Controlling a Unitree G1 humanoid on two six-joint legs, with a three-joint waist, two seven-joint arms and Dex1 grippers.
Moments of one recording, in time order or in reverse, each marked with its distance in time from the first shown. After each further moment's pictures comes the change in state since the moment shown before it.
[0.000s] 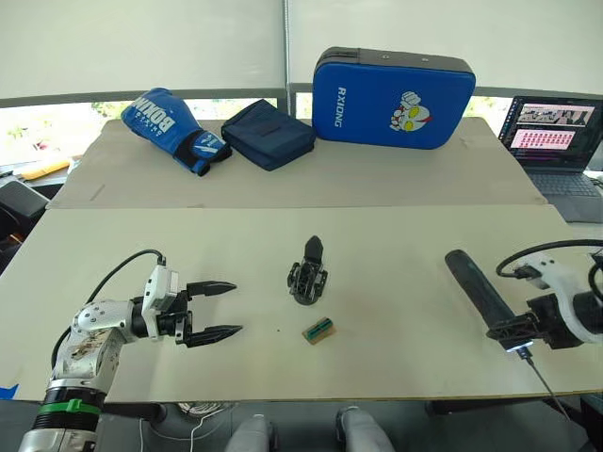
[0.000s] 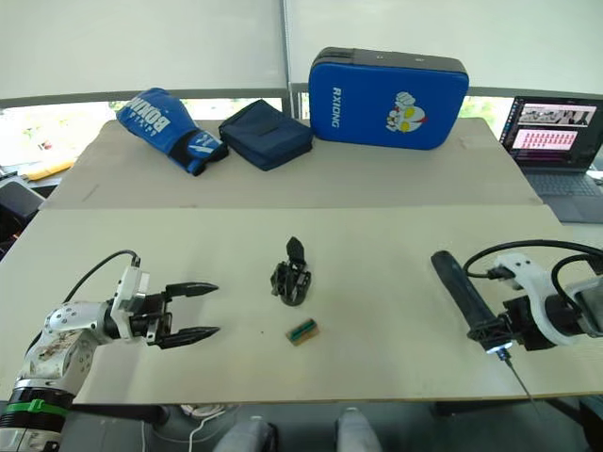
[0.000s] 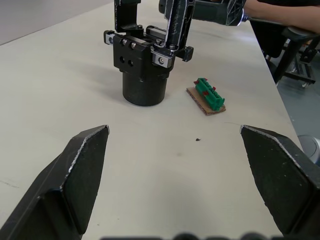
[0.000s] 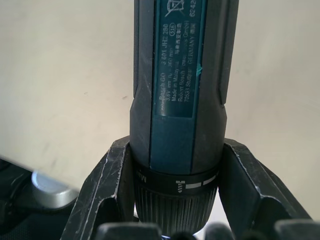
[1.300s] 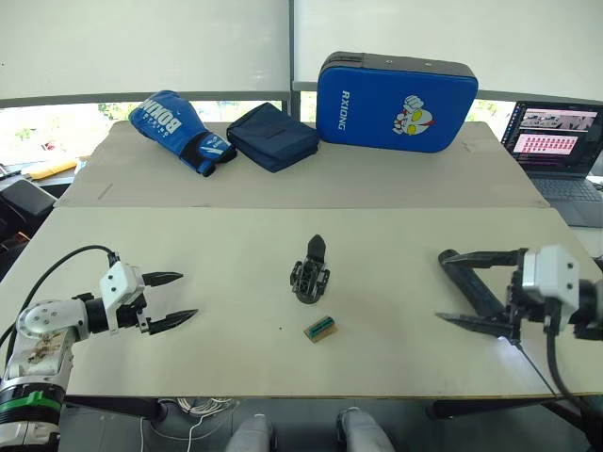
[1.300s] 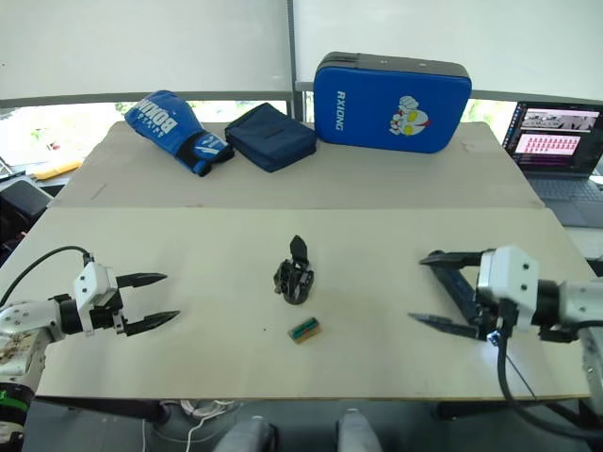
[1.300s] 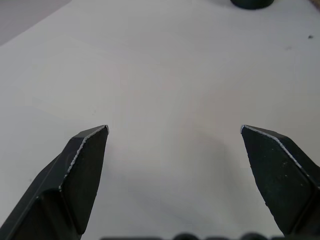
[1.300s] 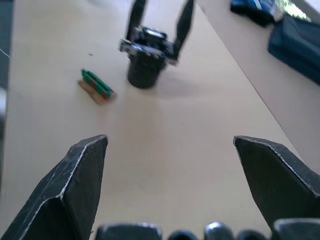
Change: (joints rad) left arm 0.032 0.131 0.100 0.249 0.197 -0.244 0.166; right arm 0.415 0.465 -0.513 -0.329 -0.280 -1.222 0.417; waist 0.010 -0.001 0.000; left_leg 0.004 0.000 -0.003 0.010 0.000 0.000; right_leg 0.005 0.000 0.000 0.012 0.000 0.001
